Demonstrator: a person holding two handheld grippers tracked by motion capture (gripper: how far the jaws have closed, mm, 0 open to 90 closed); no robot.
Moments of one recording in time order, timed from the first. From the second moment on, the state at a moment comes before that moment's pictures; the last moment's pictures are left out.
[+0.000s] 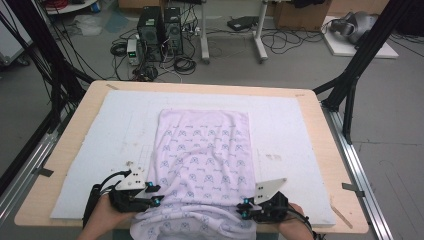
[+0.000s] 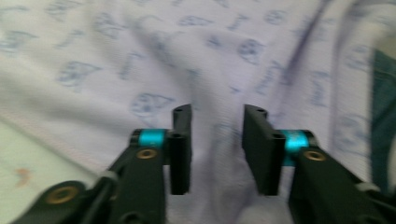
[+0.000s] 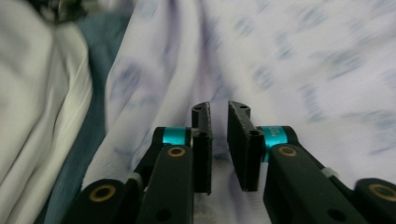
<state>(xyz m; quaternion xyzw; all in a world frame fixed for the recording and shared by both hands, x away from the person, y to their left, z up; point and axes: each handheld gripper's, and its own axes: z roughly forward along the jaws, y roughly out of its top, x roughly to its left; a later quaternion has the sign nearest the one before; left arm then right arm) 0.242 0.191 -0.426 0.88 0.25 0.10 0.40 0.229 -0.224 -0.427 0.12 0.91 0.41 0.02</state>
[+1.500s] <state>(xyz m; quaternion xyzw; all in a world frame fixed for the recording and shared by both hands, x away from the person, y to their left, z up) 0.296 0.202 -0.402 0.83 0.32 0.20 0.42 0.315 -0.235 -0.399 0.22 0.87 0.41 0.12</state>
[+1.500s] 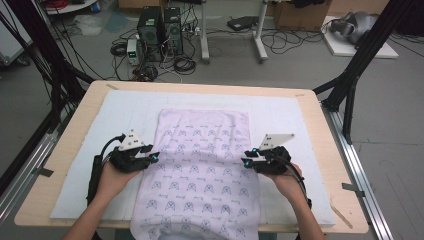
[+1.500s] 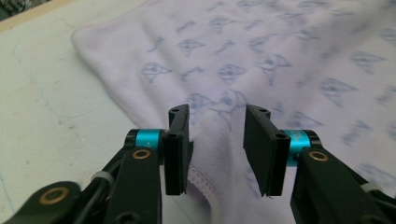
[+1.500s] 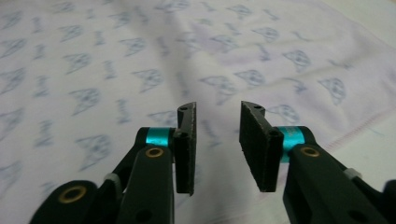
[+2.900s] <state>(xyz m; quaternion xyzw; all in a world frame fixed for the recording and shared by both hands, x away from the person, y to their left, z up) 0.299 0.222 -0.402 0.83 0.32 0.21 0.39 0.278 -0.245 -0.425 0.21 0.89 0.40 0.10</state>
